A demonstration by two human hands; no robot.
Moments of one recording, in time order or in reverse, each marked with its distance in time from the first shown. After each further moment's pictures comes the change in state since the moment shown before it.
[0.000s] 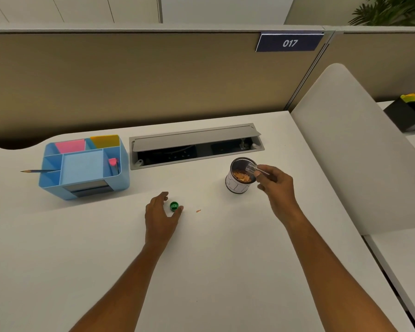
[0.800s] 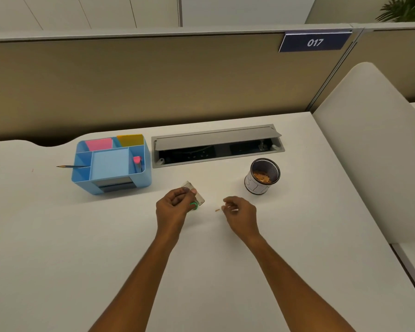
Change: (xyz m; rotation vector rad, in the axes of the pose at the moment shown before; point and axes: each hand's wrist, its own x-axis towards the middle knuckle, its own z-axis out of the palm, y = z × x) left_hand -0.009 0.042 -0.041 -0.710 0.013 -0.317; right_hand -0.059 0.082 0.107 -0.436 -0.129 -0.142
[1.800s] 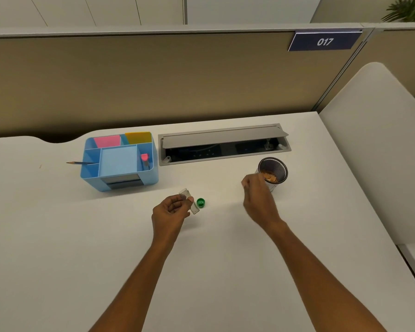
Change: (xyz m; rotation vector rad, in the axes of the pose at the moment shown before) left_hand 0.001 -0.014 -0.037 0.103 0.046 0.026; right_hand 0.025 -0.036 -0.035 -0.360 0.028 -0.375
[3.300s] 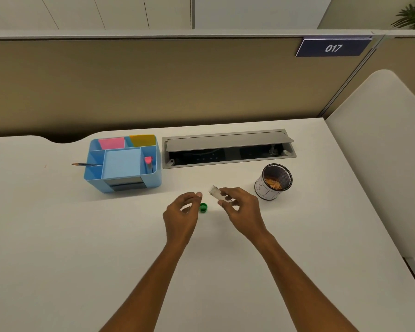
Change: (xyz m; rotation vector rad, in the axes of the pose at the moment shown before) left_hand -0.001 0.003 0.030 0.220 0.054 0.191; right_hand -0.011 -0.028 0.025 0.374 -0.091 0.000
